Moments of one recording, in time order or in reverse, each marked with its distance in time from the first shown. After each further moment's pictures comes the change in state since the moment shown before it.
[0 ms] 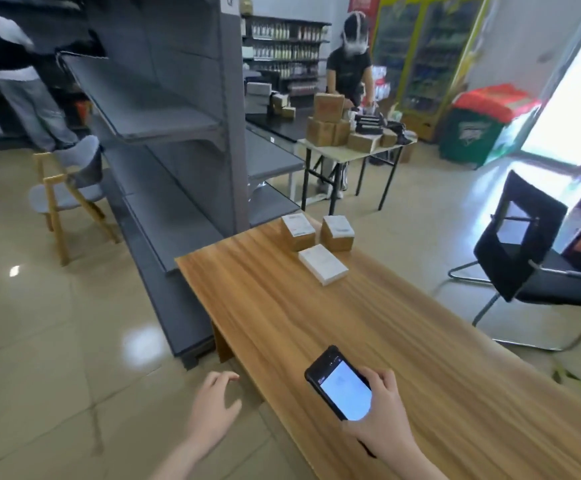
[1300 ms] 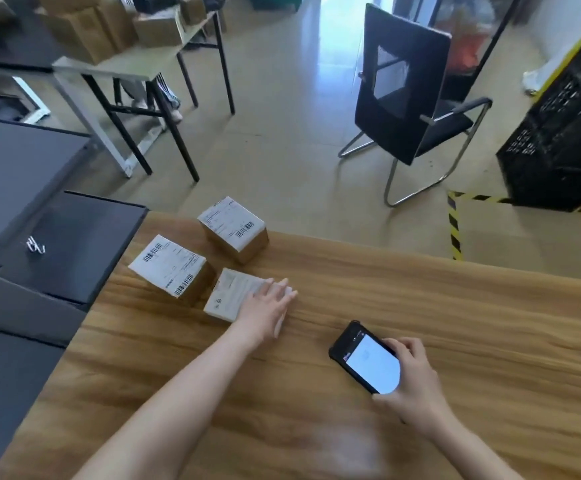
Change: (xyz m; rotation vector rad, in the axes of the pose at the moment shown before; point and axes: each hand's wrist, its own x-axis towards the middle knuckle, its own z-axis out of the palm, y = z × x) left_hand 0.487 0.198 0.166 0.965 -0.681 1.011; right_hand 0.267 0.045 0.005 0.115 0.239 0.607
